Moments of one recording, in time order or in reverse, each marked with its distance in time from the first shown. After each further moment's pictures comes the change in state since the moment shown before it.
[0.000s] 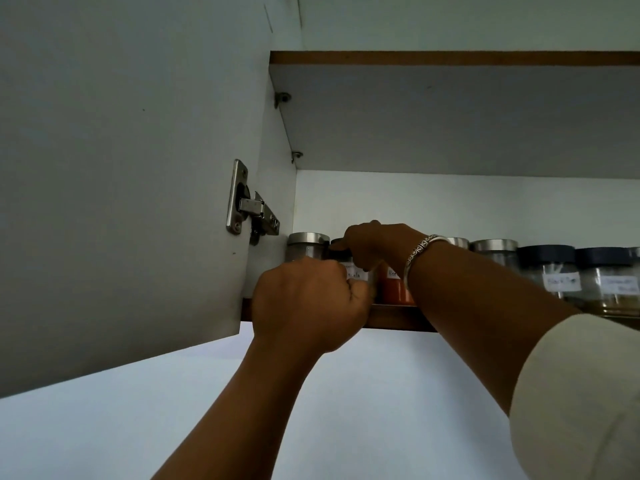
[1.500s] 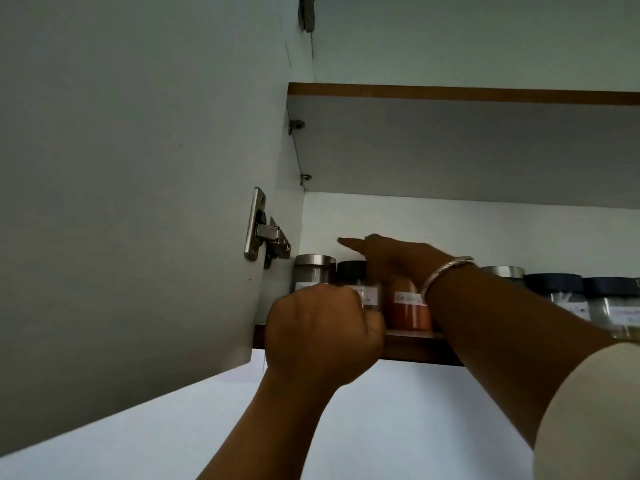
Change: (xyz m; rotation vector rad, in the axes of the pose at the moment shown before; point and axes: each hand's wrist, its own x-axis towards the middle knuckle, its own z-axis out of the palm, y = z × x) left_hand -0.003 -0.002 0.003 -0.187 0.106 0.051; right_hand -0.006 0.014 -0.006 0.456 0.061 0.111
